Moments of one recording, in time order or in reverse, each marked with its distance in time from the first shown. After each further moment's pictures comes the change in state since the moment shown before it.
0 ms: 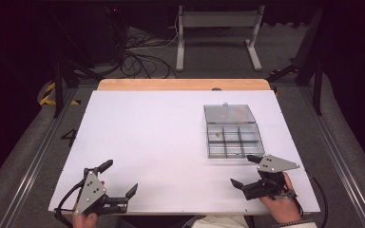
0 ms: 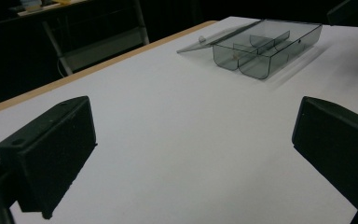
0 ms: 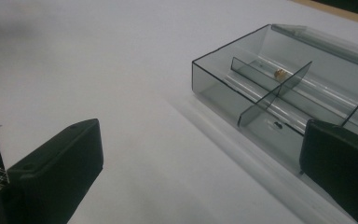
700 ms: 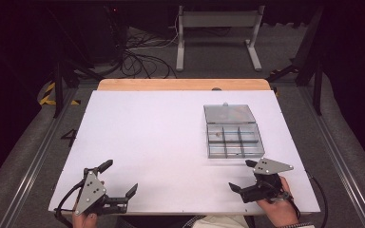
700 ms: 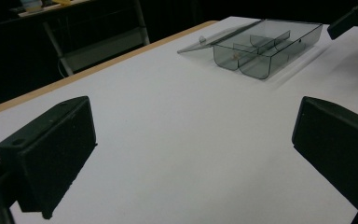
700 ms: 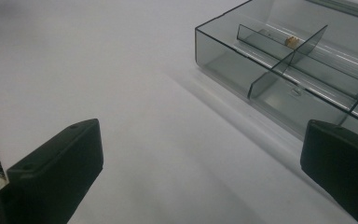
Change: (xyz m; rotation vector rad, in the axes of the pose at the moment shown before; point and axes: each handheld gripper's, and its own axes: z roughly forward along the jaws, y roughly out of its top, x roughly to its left) left arm 0.000 0.000 0.000 0.001 0.004 0.011; right arm 0.005 -0.009 0.008 0.068 -0.009 0.034
